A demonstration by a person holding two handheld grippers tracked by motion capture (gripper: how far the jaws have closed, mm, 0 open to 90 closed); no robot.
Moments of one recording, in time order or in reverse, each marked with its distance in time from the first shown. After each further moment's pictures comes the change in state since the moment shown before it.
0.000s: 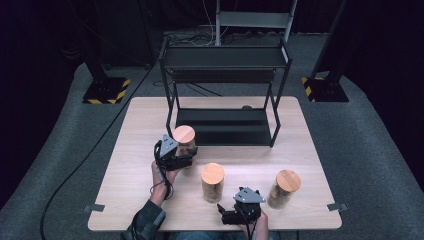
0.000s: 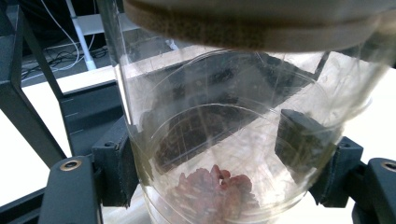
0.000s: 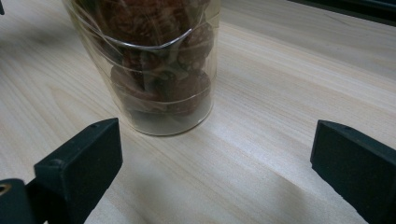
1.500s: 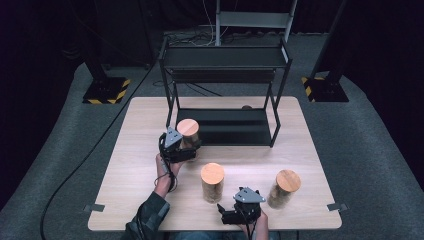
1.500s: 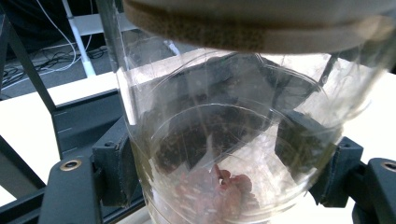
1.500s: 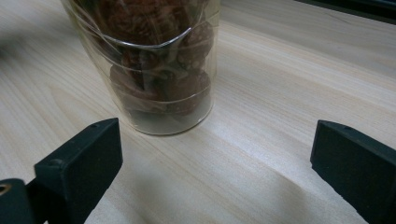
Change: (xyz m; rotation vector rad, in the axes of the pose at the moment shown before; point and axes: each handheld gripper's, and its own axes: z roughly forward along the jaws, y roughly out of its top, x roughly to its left) left arm 0.005 0.015 0.021 0.003 -0.008 -0.002; right arm 0.000 0.000 0.000 0.005 0.002 0.001
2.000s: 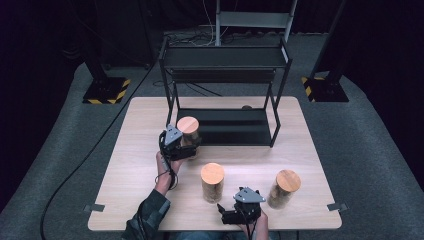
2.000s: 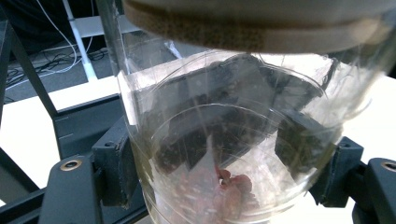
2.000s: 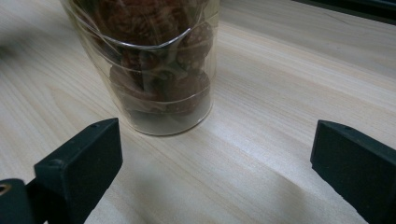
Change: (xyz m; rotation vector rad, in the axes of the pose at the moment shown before) left arm 0.003 0.005 0.005 -0.005 0.000 -0.002; right arm 0.000 0.000 0.000 -0.002 -0.003 0.001
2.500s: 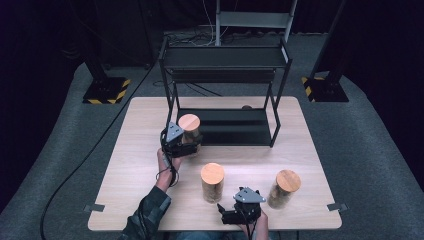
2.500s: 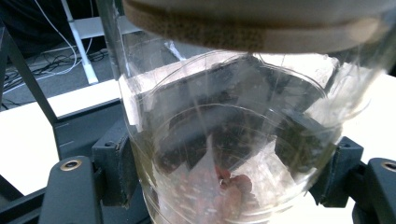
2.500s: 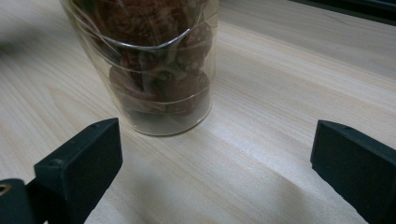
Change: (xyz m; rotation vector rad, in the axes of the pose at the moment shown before) left arm 0.003 0.005 0.006 0.004 0.002 0.016; right arm 0.000 0.000 0.000 -0.002 -0.002 0.001
